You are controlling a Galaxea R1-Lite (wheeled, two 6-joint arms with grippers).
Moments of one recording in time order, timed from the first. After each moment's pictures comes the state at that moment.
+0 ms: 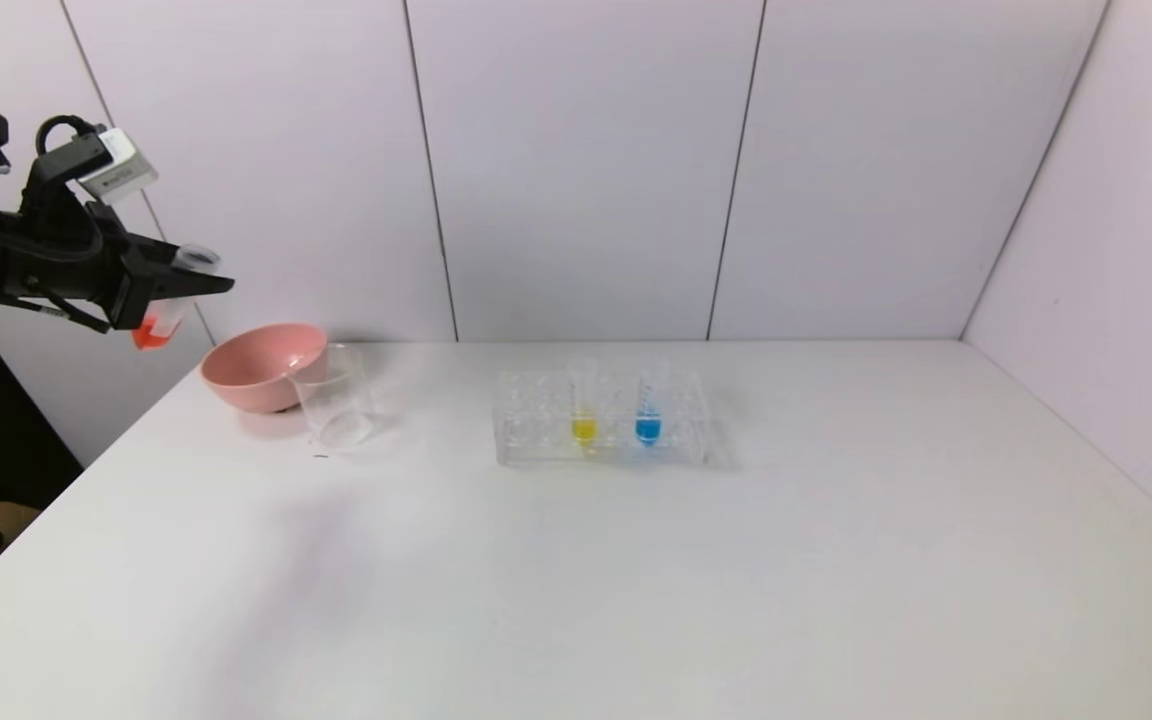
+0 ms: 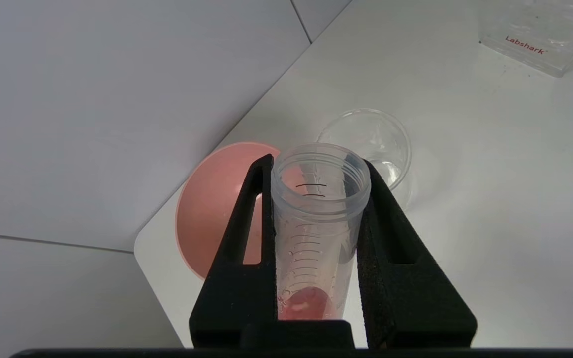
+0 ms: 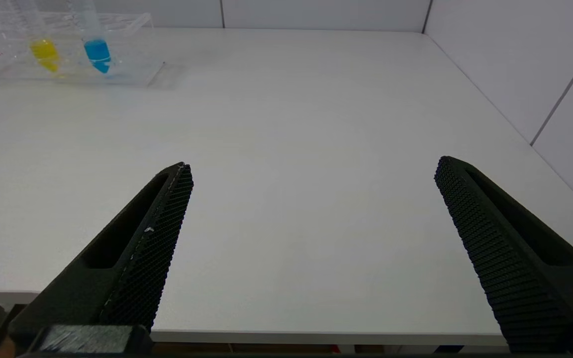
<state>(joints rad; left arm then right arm) 0.30 1.86 -1.65 0.34 -0.74 0.86 0.00 0.00 0.00 0.00 0.00 0.00</state>
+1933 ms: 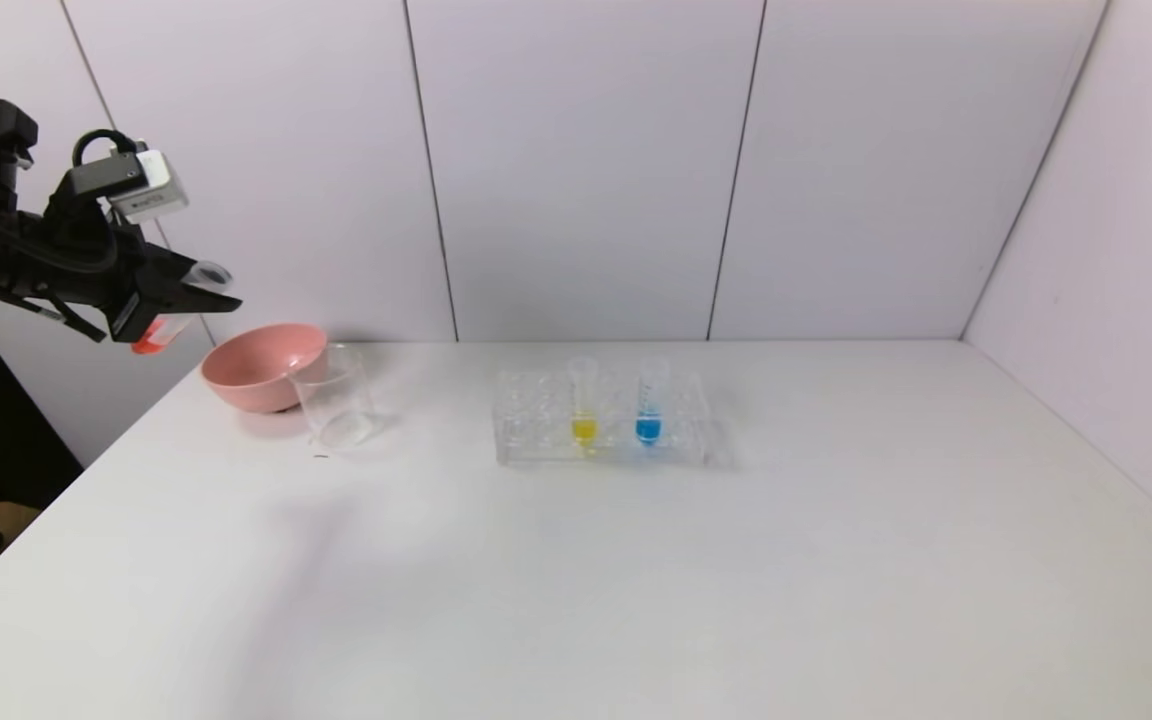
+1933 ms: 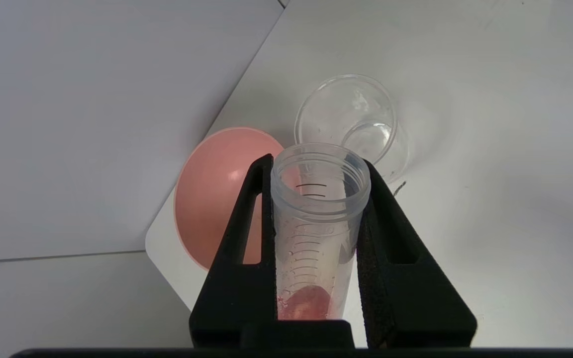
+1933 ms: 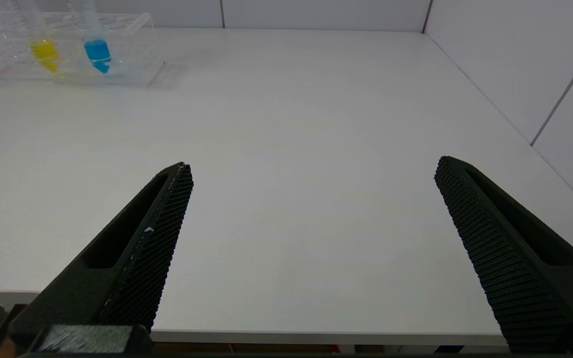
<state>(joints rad) 0.26 1.90 -1.78 0.56 -0.67 1.08 0.00 0.00 0.00 0.00 0.00 0.00</state>
